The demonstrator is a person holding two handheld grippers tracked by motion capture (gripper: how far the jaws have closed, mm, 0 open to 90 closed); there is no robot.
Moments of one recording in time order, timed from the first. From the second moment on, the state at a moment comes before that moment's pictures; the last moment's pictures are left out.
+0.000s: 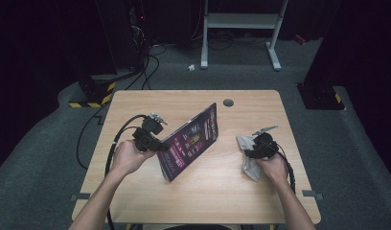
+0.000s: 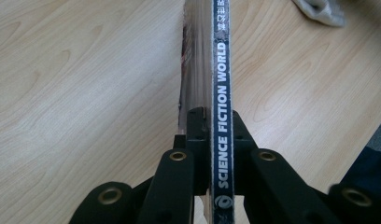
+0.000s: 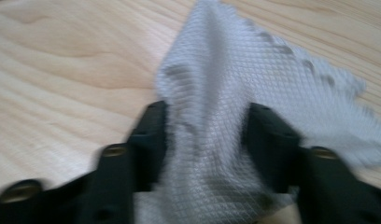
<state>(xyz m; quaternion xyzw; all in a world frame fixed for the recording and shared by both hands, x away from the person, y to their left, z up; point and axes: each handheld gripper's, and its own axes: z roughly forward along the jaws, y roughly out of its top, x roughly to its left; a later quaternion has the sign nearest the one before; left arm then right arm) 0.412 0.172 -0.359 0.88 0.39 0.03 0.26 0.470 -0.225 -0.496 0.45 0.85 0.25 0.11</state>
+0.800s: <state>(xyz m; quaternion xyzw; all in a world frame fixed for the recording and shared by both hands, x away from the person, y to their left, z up) 0.410 0.149 -0.360 0.89 0.38 0.02 0.25 0.467 -0.120 -0.481 0.31 0.91 0.27 0.09</state>
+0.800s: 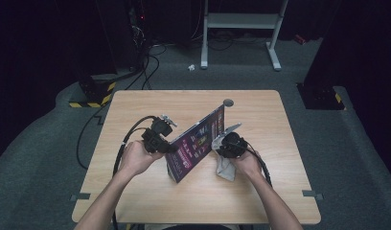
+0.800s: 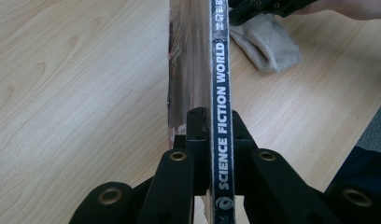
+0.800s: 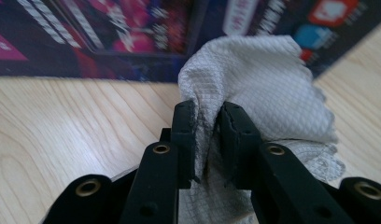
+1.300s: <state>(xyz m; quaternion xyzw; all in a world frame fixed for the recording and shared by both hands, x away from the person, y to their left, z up) 0.412 0.148 -0.359 0.90 0.38 0.03 0.23 0.469 -0.125 -0.477 0.34 0.89 0.26 0.14</state>
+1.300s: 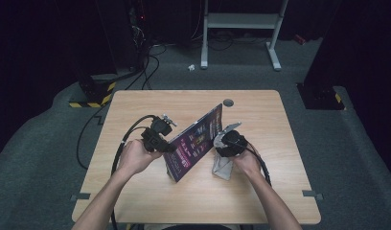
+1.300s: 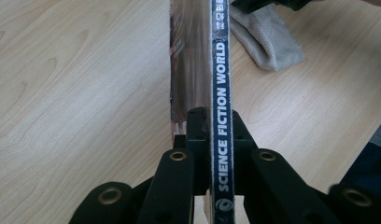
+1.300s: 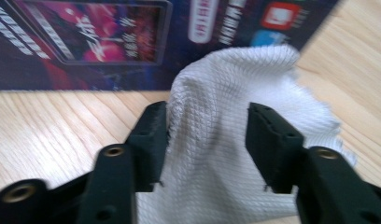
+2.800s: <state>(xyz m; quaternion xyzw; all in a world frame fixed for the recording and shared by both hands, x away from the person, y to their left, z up) 0.406 0.140 -0.359 0.90 0.35 -0.02 0.27 0.492 -0.134 -0.492 0.39 0.87 0.29 0.12</state>
